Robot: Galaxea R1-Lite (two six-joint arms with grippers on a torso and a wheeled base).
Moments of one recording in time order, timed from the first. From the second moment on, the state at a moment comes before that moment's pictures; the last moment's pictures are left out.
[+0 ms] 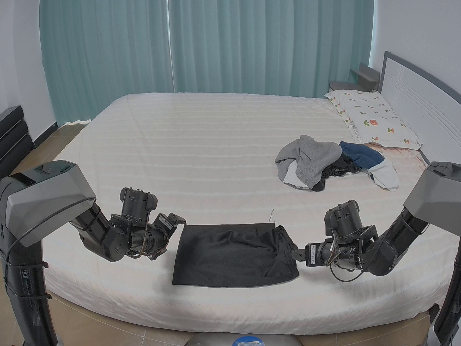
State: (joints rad) left arm -0.29 2.24 -0.88 -0.62 -0.08 -1.14; right arm 0.48 2.12 -0.71 -0.61 -0.17 0.38
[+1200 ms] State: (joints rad) left arm -0.29 2.24 -0.88 -0.62 -0.08 -1.14; right arm 0.46 2.25 -0.74 -0.55 0.02 0.44
